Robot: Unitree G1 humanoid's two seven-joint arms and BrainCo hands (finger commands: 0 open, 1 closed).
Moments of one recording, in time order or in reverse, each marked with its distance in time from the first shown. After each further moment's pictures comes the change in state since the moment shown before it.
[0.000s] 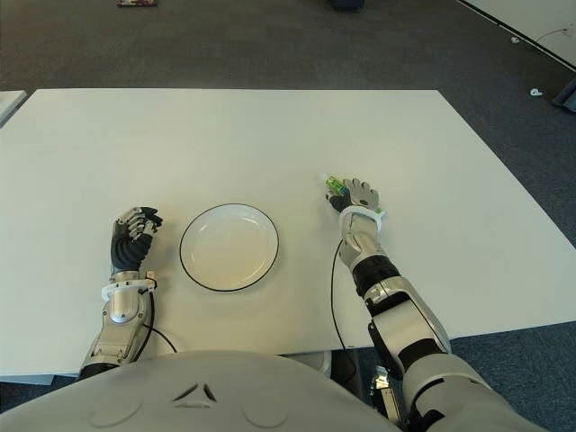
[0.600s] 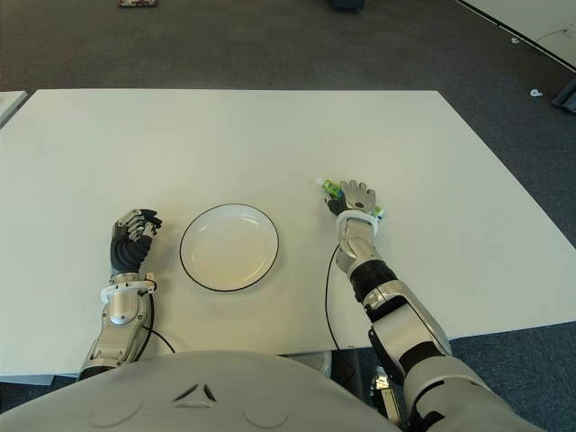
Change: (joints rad) left arm 0.018 -0.005 0.000 -0.031 -0.006 0.022 -0.003; right arm 0.022 0.000 0.078 -0.018 -0.079 0.028 -0.021
